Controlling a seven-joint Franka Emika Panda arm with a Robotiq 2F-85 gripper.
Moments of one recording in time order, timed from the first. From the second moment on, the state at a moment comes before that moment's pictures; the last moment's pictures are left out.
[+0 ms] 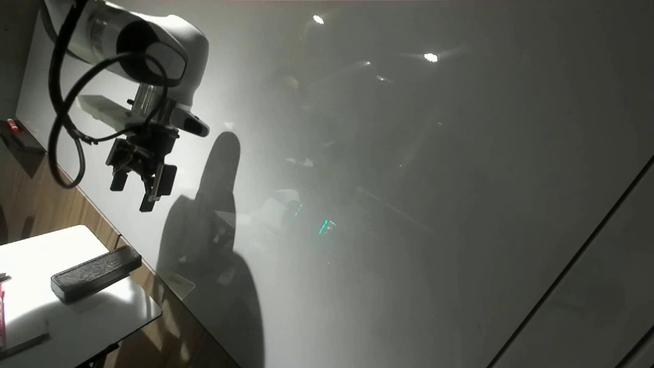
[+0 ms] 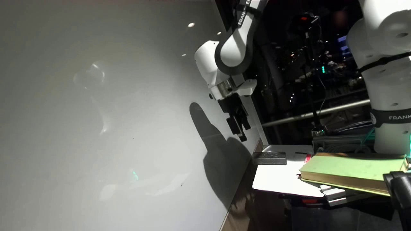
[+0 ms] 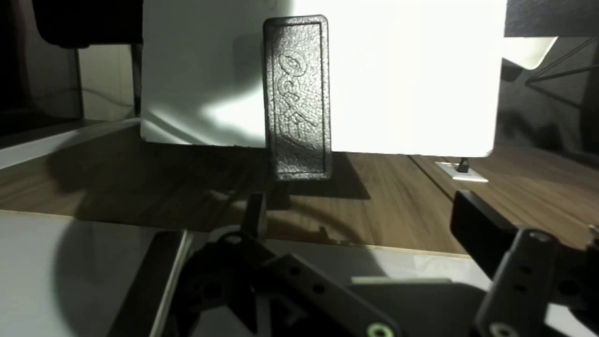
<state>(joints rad) 0.07 -0.16 0.05 -2.53 -0.09 2.30 0.13</state>
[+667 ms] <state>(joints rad) 0.07 -0.43 -0.01 -2.44 0.06 2.02 -0.18</state>
